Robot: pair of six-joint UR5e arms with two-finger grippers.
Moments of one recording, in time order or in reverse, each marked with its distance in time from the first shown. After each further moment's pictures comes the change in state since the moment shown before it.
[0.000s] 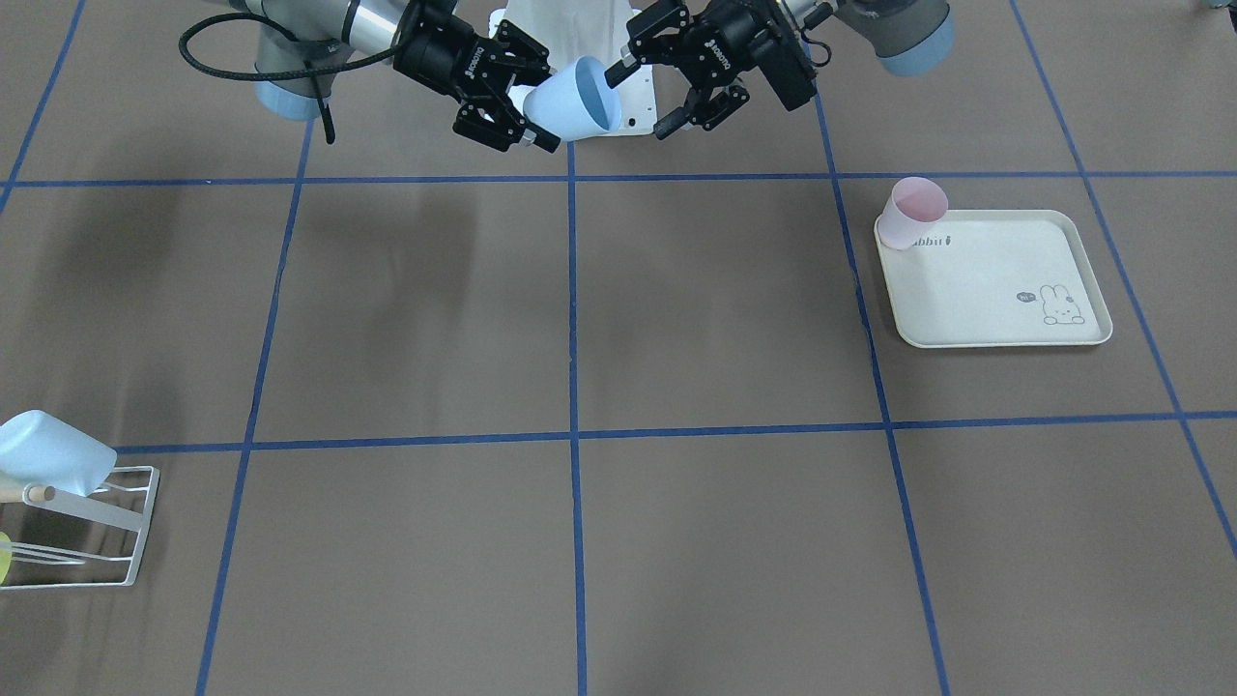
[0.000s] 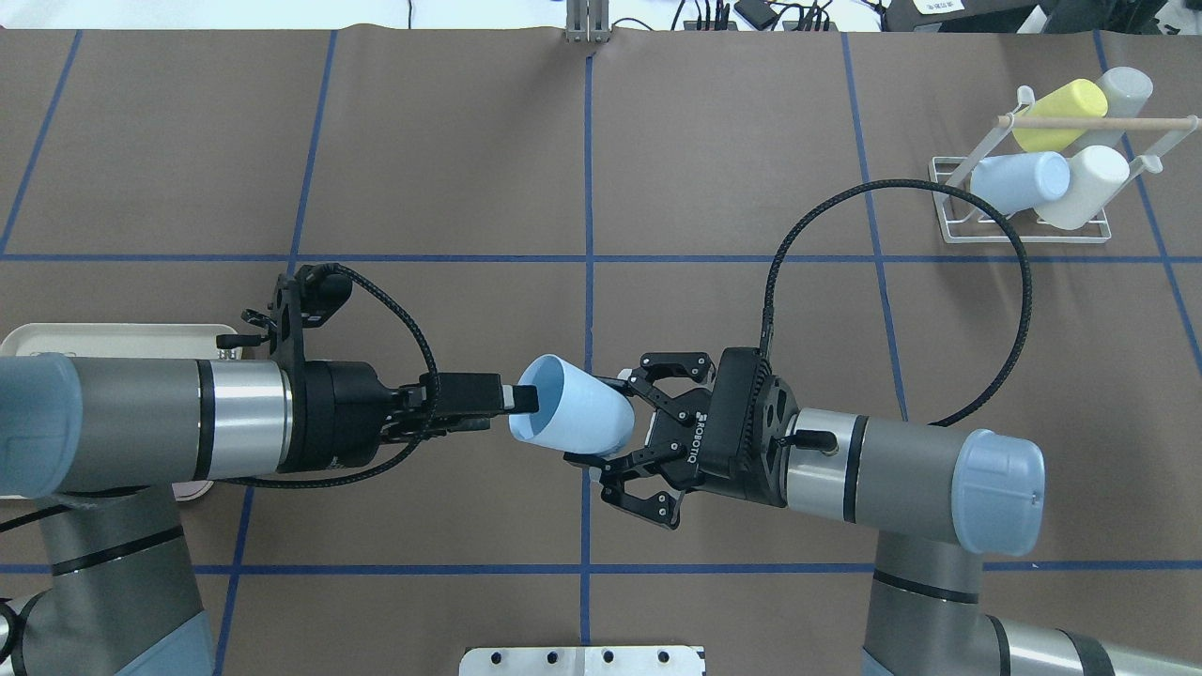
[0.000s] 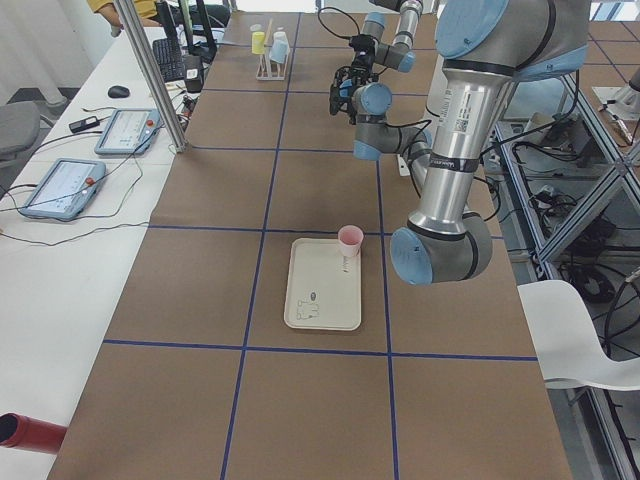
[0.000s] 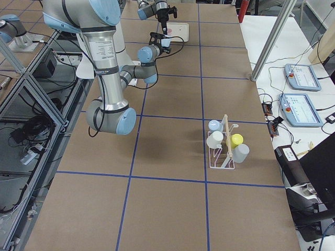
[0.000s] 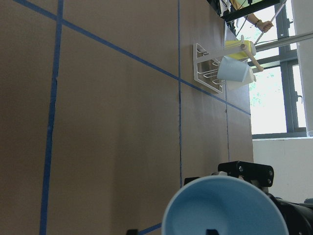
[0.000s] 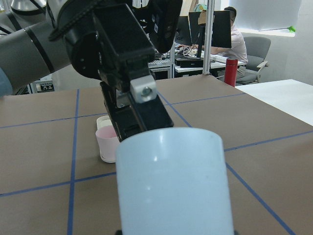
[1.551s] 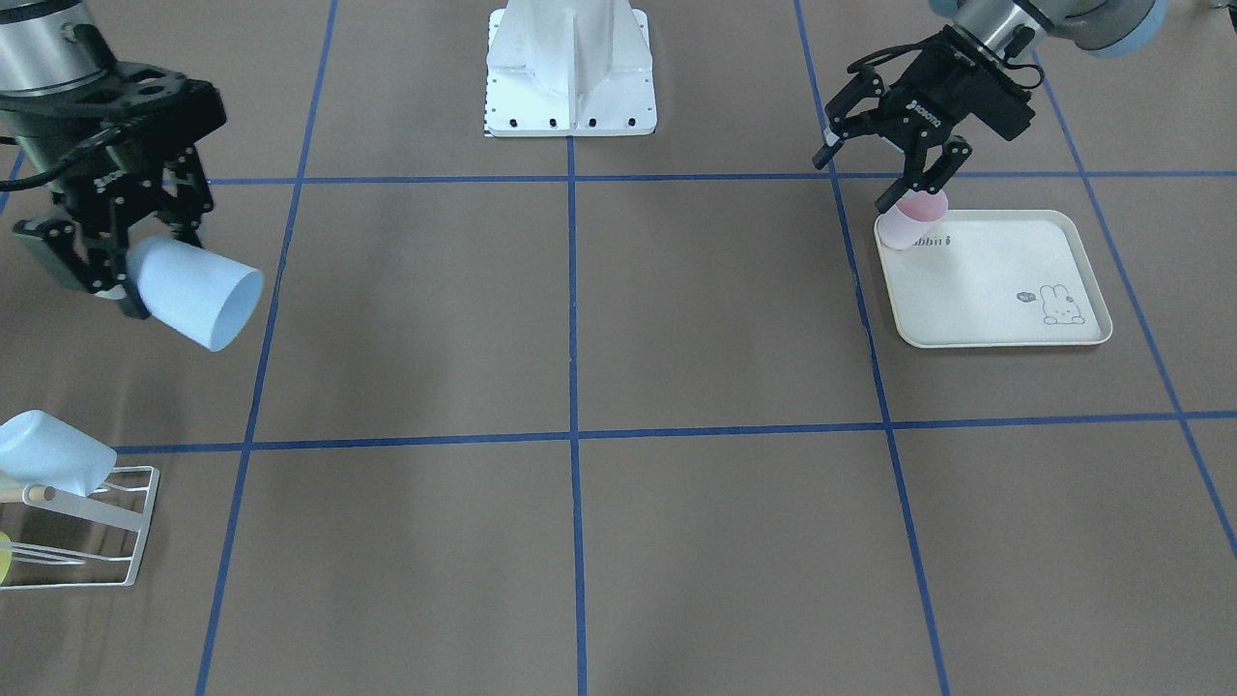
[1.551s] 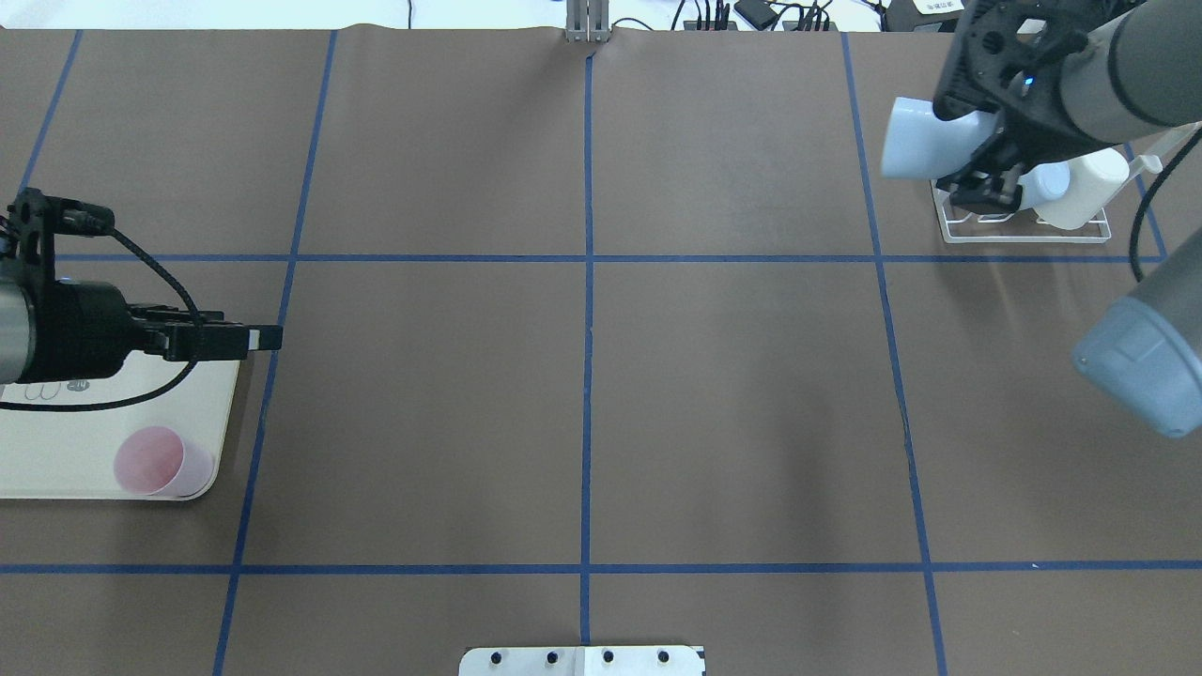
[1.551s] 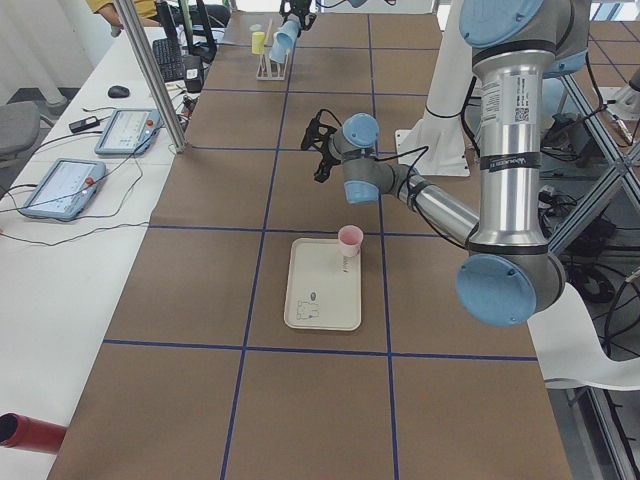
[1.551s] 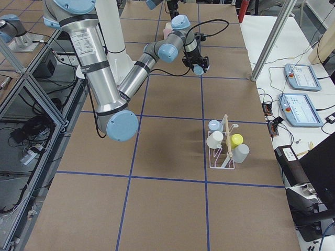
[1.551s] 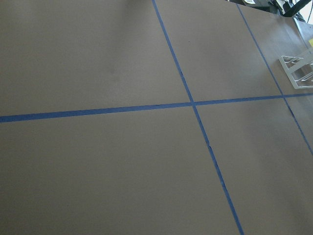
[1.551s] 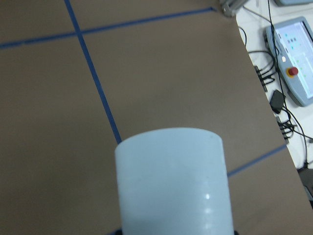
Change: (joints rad) left arm -0.296 0.347 -0.051 0.063 -0.152 0.554; right arm 0.690 -0.020 0.265 -1.373 0.309 -0.698
